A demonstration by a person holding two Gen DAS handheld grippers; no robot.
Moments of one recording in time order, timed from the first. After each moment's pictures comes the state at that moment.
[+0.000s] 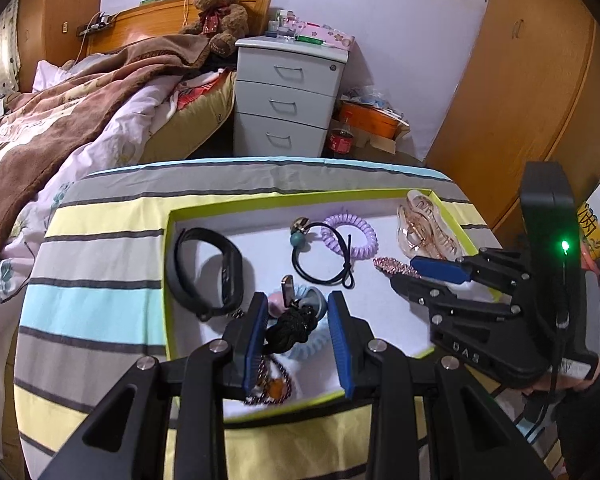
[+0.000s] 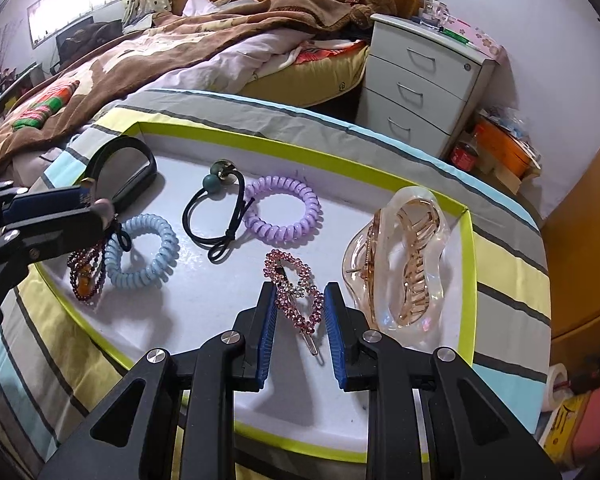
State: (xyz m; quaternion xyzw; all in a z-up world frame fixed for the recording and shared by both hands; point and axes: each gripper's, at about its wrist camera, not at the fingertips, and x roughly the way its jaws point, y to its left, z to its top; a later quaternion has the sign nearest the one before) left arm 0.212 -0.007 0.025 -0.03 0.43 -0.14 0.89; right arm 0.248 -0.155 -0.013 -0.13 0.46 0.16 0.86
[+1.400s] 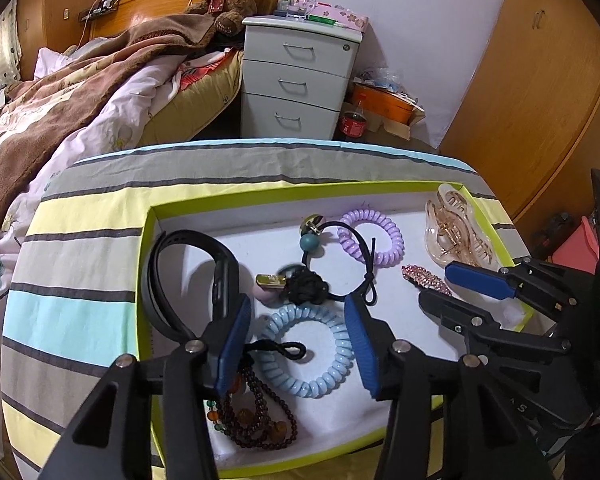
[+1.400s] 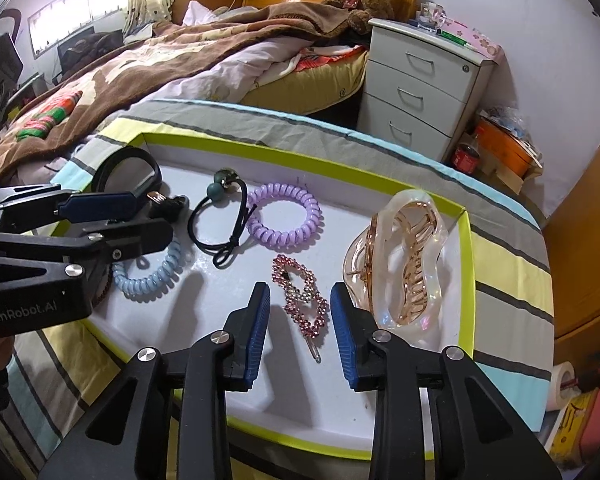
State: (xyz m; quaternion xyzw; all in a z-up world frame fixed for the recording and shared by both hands) left arm 0.242 -0.016 0.003 -0.03 0.46 -0.12 0.88; right arm 0.247 -0.158 -0.007 -0.11 0.45 0.16 0.87
